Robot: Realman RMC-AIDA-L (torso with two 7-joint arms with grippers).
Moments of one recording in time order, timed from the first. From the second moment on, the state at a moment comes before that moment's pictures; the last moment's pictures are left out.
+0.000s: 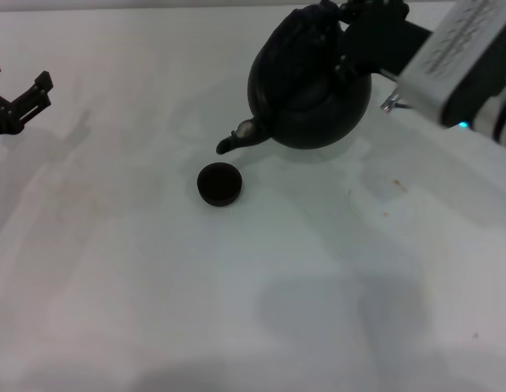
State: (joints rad) left arm -0.26 -2.06 0.98 0.47 -2.07 -1.04 2.34; right arm 0.18 2.02 -1.90 -1.28 1.92 0.31 -2.10
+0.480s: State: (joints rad) left arm -0.26 -2.06 0.98 0.47 -2.07 -1.04 2.34; right arm 0.09 2.01 -1.74 -1.21 1.99 0.53 -2.11
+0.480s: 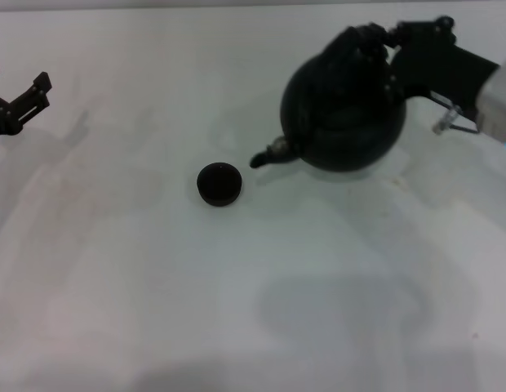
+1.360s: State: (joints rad) left arm -0.28 -2.06 0.99 0.47 -2.06 -1.03 2.36; right arm 0.02 2.01 -1.52 -1.05 2.01 0.80 -2.25
